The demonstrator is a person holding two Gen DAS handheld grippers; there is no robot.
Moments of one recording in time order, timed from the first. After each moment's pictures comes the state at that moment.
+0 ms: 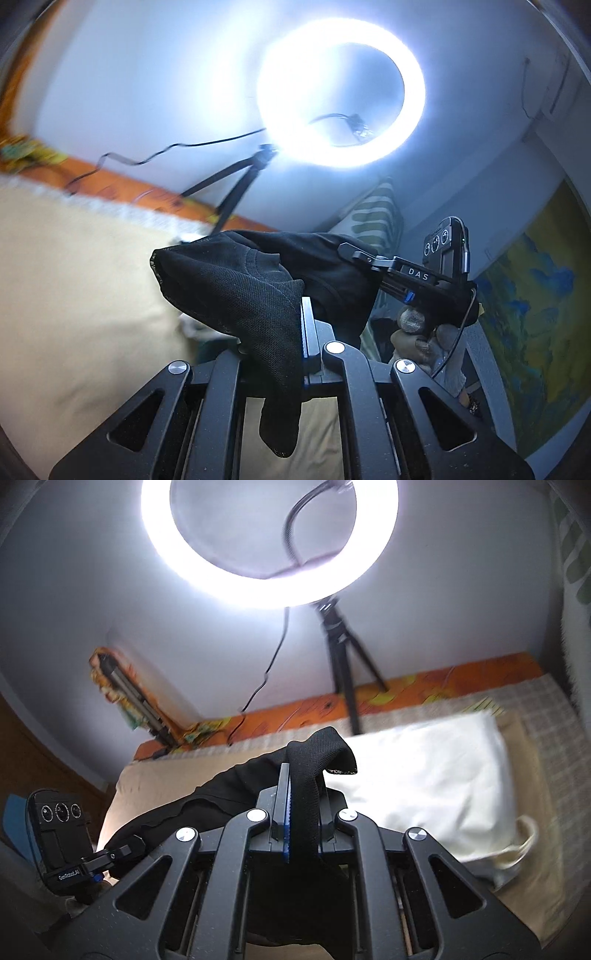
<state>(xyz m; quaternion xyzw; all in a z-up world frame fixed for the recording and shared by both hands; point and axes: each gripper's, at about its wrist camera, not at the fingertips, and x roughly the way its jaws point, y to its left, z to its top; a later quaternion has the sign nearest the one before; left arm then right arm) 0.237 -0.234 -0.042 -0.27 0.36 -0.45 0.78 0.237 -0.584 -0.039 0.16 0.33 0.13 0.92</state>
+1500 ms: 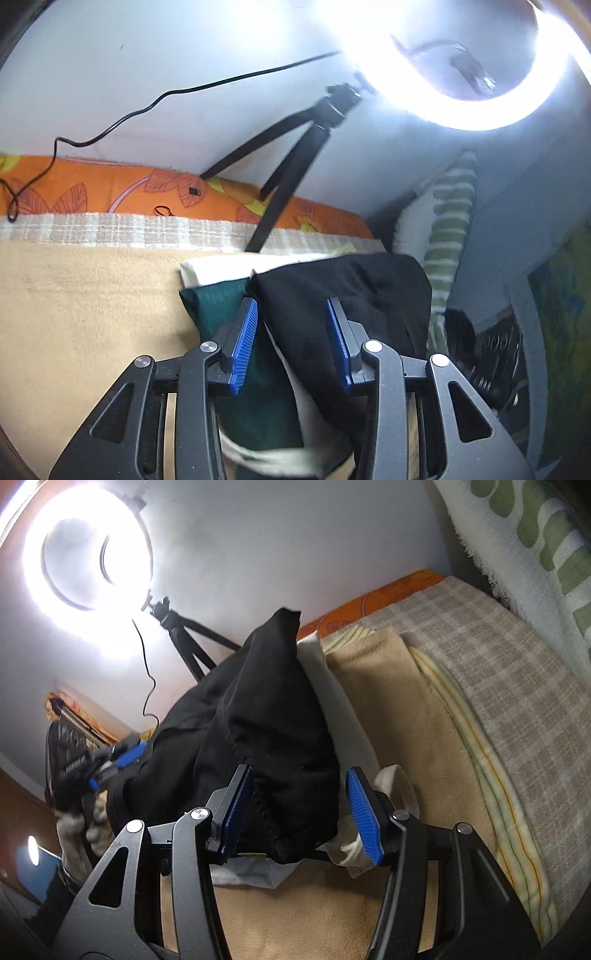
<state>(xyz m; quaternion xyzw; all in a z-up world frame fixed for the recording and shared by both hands) 0.356 -0.336 -0.105 -0.20 0.45 -0.37 0.79 0.197 -0.728 -0.169 0.27 0.34 0.07 0.90</state>
